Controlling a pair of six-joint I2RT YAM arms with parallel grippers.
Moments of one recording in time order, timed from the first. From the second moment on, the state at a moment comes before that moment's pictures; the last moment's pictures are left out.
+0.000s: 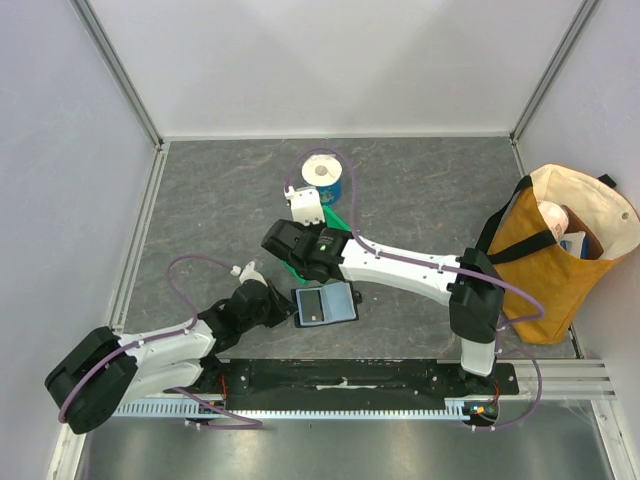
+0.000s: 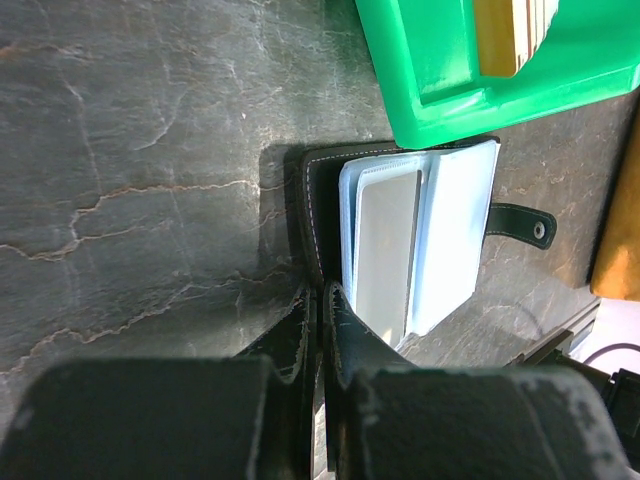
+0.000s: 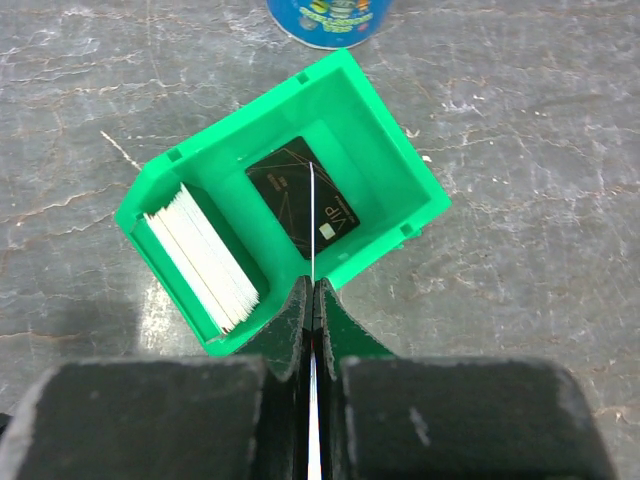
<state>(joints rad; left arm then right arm) -0.77 1.02 0.13 0.22 -0.08 -1.14 1.12 1.87 1.62 -0.72 0.85 0.66</state>
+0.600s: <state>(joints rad) -0.77 0.98 0.13 0.18 -0.02 -1.08 1.18 1.45 1.10 -0.56 0.73 0.77</state>
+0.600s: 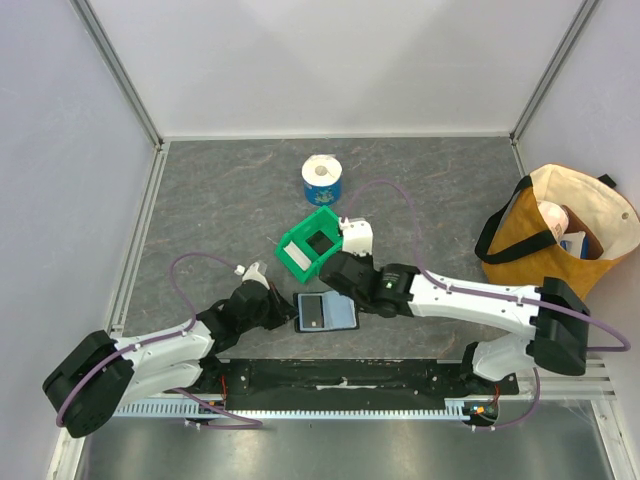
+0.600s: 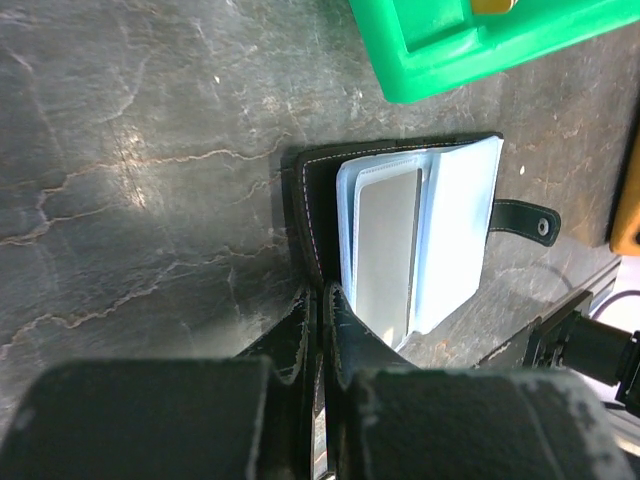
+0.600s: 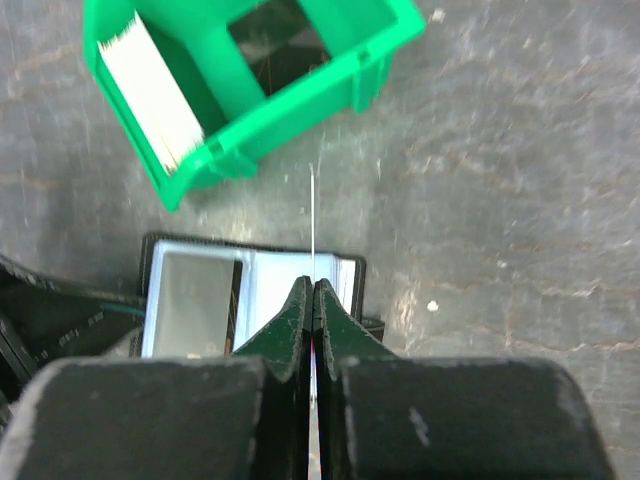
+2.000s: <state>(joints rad) -0.77 0.96 0.13 0.16 0.03 -1.06 1.17 1.38 0.77 -0.41 0.48 0.93</state>
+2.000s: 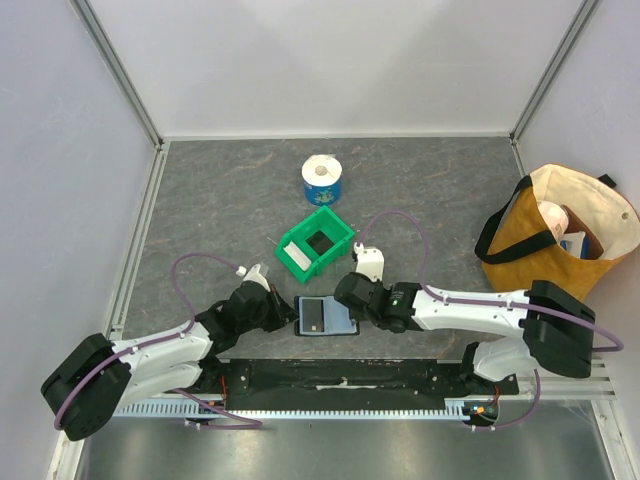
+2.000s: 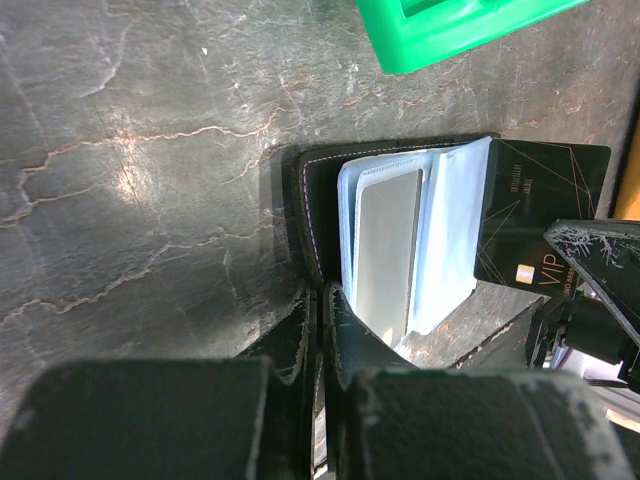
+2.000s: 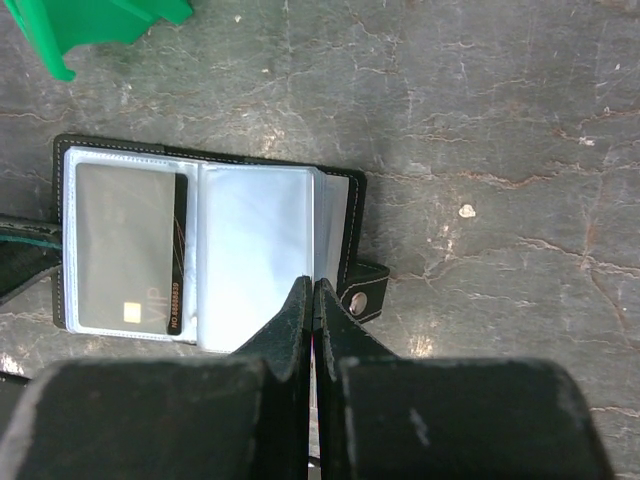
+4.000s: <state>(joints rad) -0.77 1.02 0.10 0.28 0.03 -1.10 1.16 1.30 0.44 0.18 0.32 1.08</state>
